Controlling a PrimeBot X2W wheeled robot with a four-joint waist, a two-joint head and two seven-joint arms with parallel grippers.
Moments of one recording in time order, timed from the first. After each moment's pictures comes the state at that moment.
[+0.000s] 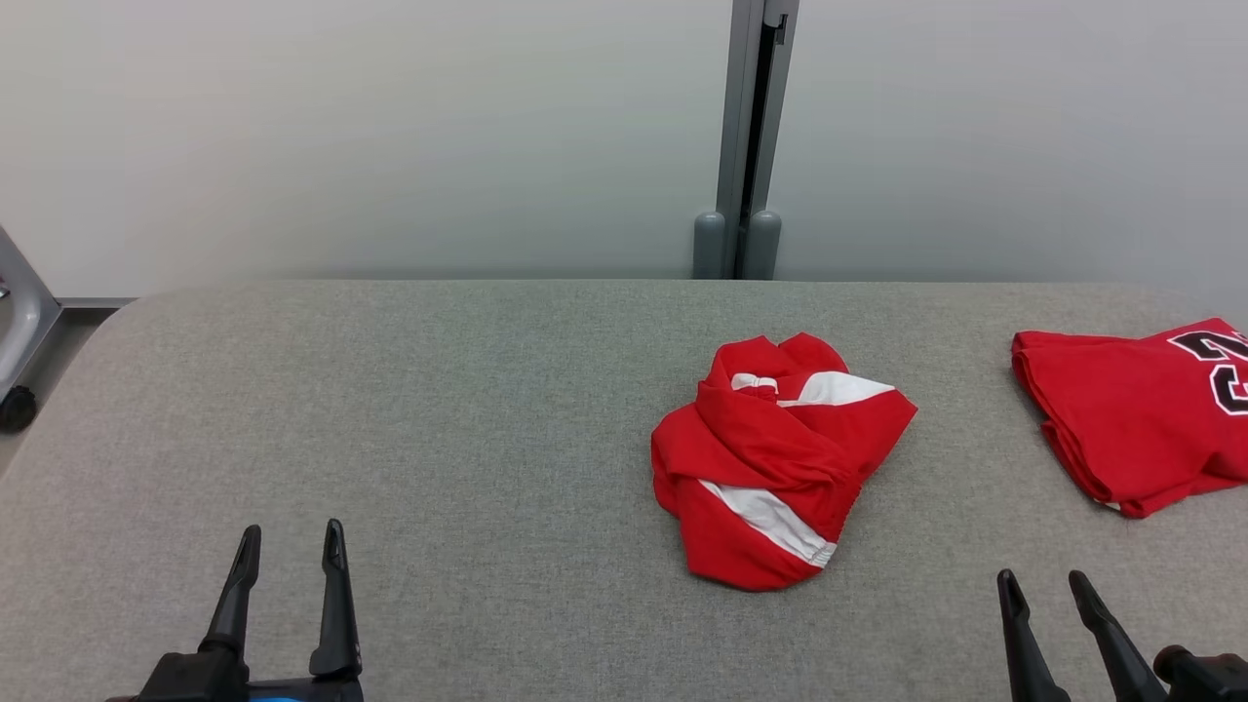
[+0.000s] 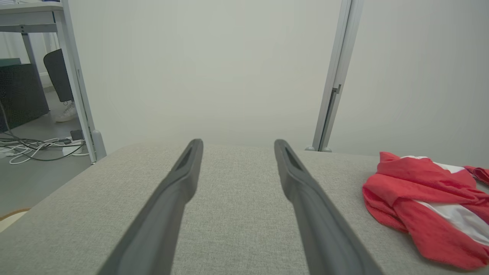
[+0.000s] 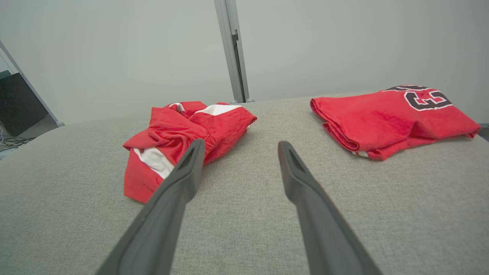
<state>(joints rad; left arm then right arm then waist) 0.12 0.13 -0.05 0.11 -0.21 -0.04 -0.26 0.21 -0.05 -0.08 0.01 0.23 0.13 -0.11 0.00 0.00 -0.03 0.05</state>
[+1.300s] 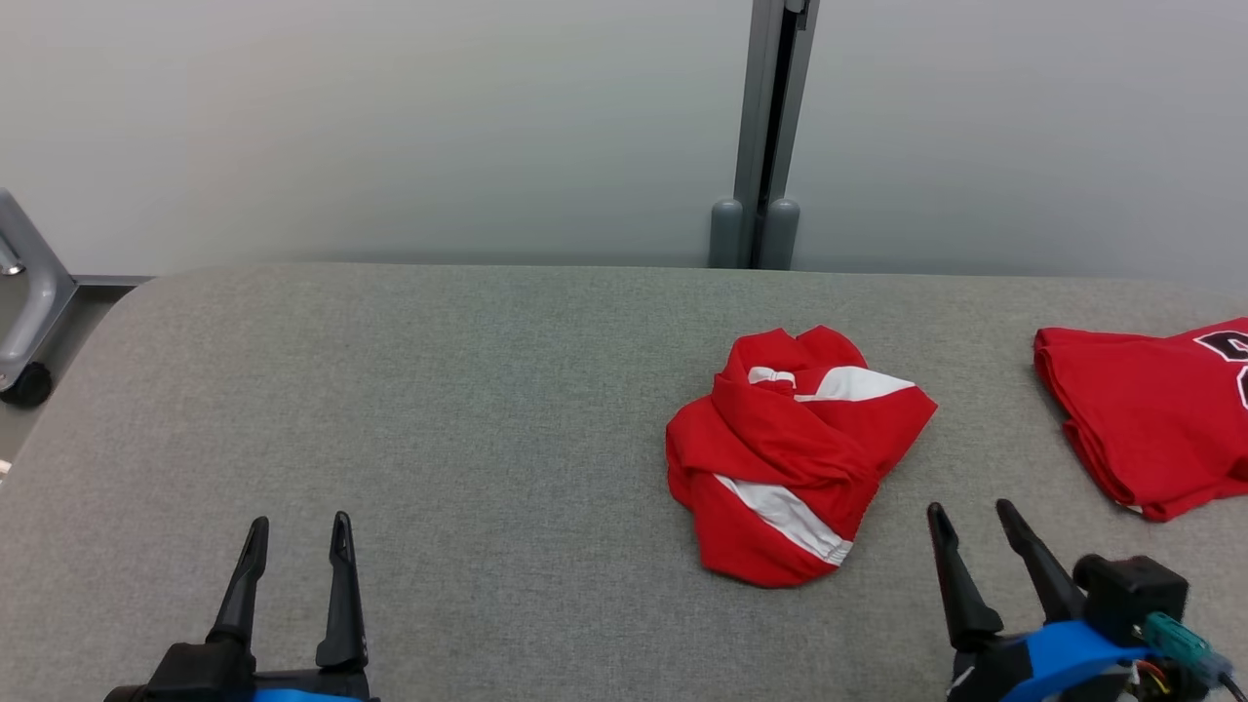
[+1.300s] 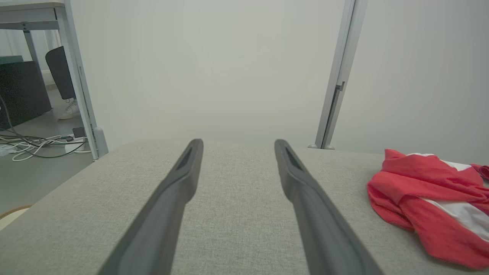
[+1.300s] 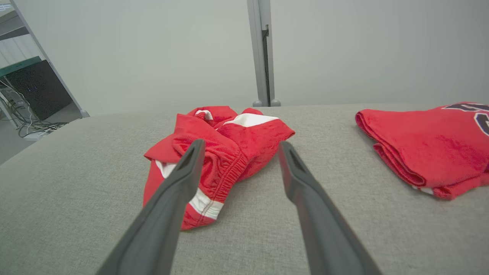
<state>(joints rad) 0.10 0.07 0.02 0.13 -0.13 -0.11 -0.26 0.05 -0.05 -0.02 0.11 0.21 0.13 -0.07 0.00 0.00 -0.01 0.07</state>
